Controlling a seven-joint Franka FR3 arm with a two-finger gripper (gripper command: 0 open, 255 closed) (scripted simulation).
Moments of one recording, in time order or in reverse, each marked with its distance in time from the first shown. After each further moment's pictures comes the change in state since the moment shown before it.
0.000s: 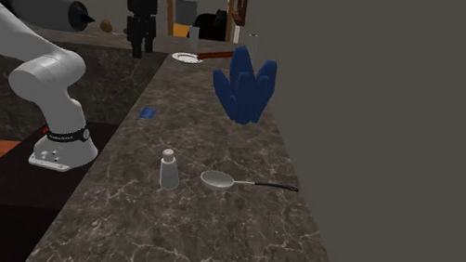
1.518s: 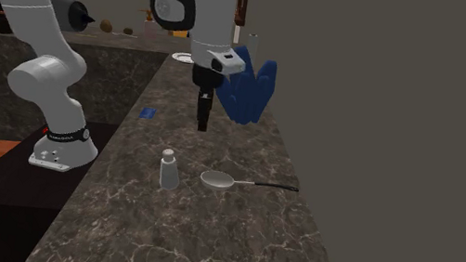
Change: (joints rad) arm -0.037 0.699 -0.273 0.313 0.096 0.387 -0.358
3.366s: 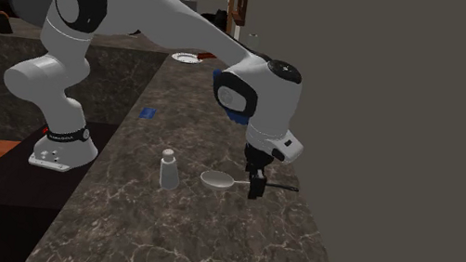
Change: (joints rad) arm -0.150 0.667 0.009 0.572 0.258 0.032 -0.238
